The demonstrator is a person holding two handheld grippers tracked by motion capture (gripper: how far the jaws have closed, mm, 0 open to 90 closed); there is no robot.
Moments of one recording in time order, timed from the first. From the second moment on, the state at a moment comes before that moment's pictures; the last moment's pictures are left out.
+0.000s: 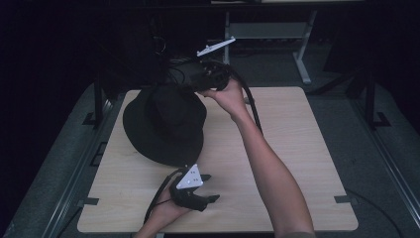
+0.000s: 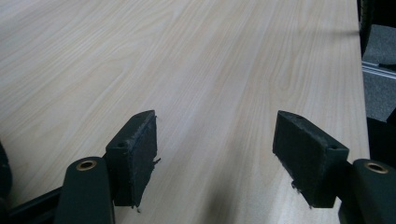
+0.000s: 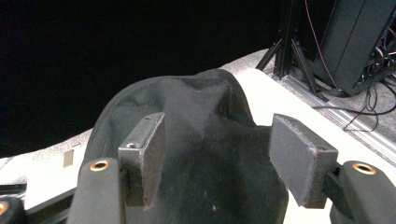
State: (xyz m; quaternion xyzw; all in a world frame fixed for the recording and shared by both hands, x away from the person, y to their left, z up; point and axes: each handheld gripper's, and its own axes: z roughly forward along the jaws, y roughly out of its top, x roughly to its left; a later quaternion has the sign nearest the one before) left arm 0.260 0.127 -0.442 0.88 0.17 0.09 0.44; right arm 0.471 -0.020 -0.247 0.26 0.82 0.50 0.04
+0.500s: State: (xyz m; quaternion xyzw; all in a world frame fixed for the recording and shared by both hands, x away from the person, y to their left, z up) left arm 0.264 0.131 -0.444 0.87 0.19 0.09 0.44; right arm 0.451 -0.061 -0.248 0.26 0.82 0.51 0.04
